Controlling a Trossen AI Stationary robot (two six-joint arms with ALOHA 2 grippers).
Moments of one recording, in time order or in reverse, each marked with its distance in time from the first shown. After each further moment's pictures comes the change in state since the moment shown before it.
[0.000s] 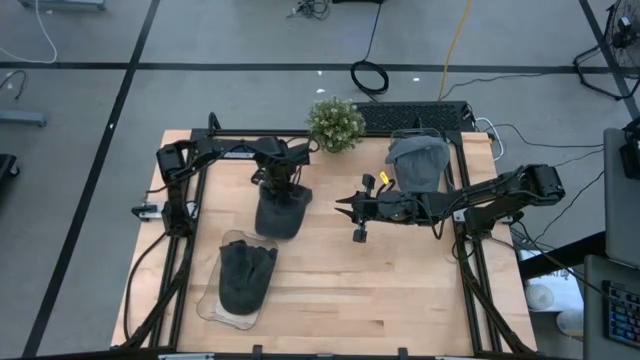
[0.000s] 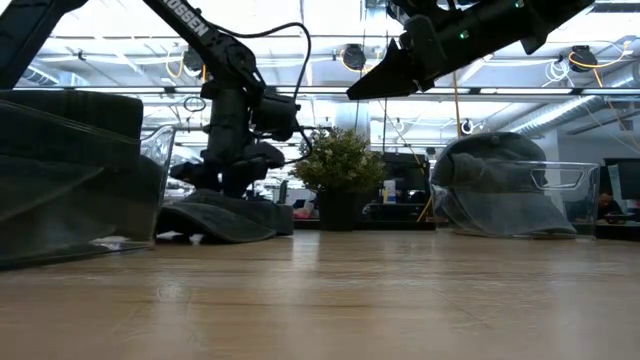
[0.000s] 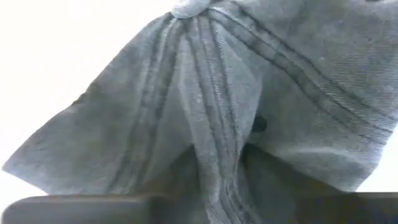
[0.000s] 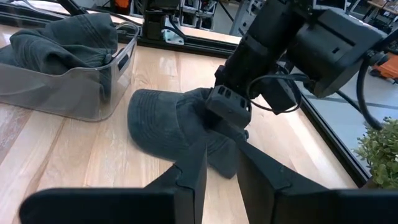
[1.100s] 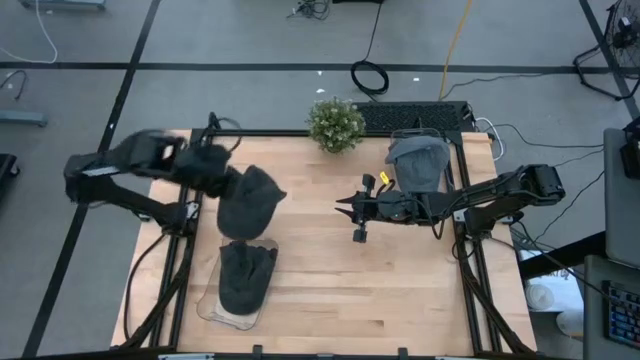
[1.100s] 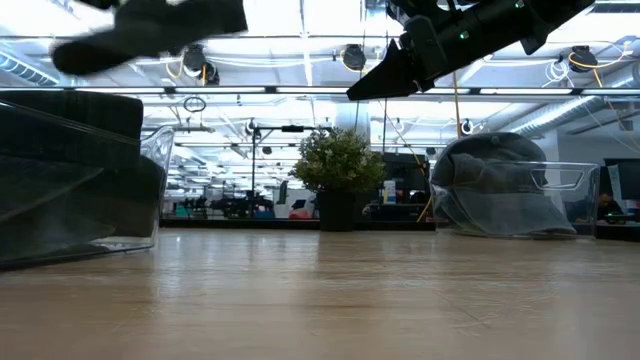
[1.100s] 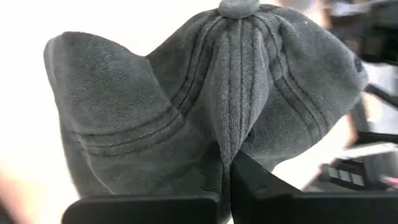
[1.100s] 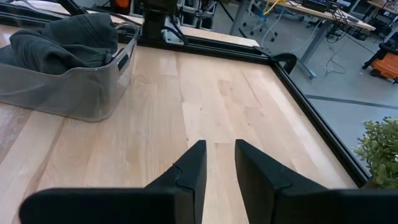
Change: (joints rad) left arm -0.412 -0.786 0.188 -0.325 -0.318 -0.528; right arm 0.000 0.000 0.000 0.000 0.000 0.000
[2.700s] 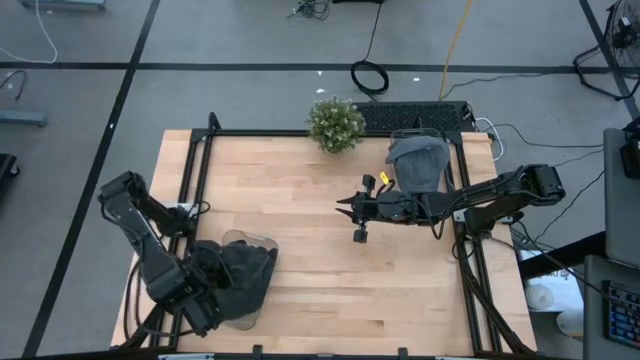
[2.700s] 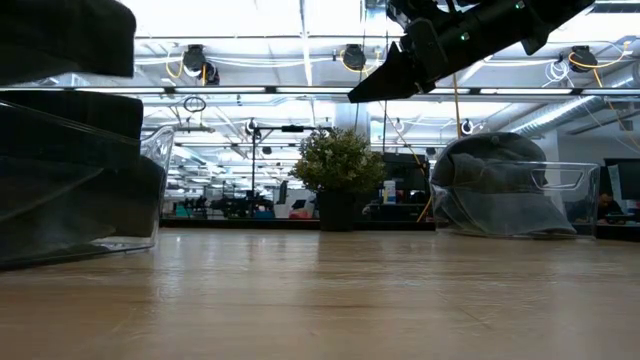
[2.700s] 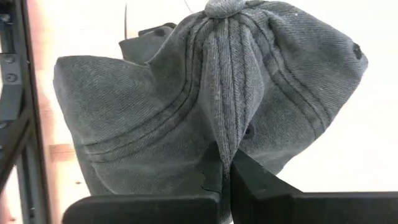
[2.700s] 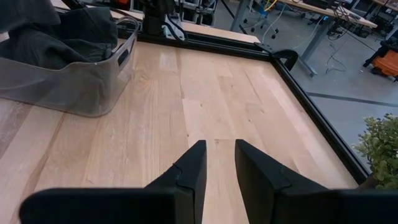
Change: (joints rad) left arm -0.903 0.455 0.031 -0.229 -0.269 -1.263; right arm 0.000 0.000 0.000 -0.015 0.000 0.000
